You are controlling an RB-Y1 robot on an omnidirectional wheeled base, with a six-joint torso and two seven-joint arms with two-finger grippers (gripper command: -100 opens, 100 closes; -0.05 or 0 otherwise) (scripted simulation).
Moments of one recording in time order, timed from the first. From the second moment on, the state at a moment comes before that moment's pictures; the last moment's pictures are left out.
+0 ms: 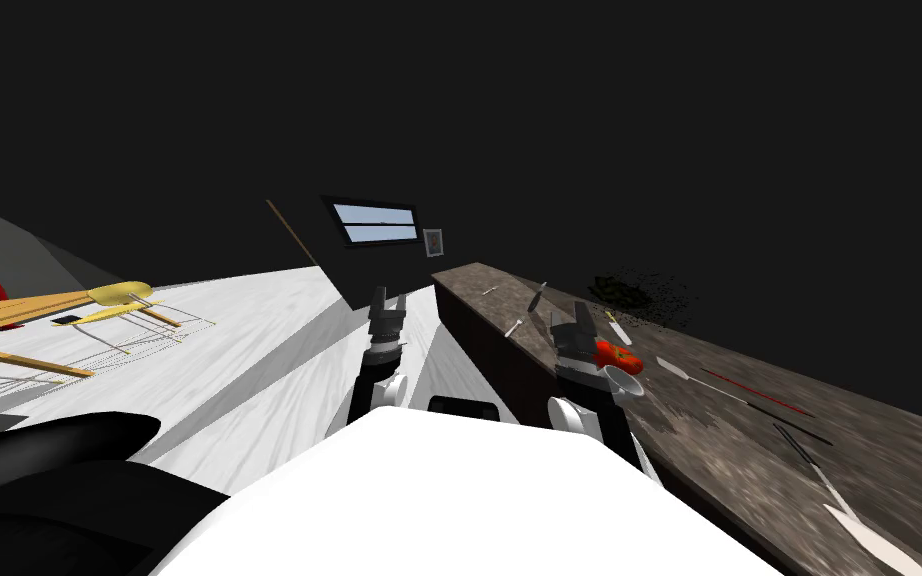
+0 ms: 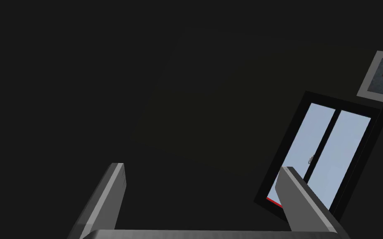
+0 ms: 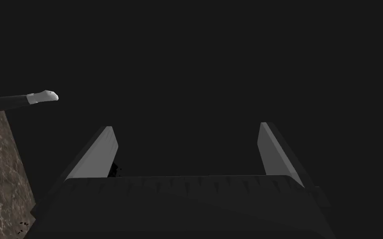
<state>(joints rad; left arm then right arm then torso) 0.51 -0.03 -0.06 -2.23 -0.05 -0.59 0.04 0.54 -0.01 -0.02 -2.27 -0.06 -0.36 0.06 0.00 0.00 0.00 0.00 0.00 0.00</state>
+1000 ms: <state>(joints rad) 0.51 -0.03 -0.06 -2.23 -0.05 -0.59 0.04 0.53 -0.26 0.03 -2.29 0.03 -0.33 0.17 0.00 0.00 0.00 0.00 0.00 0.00</state>
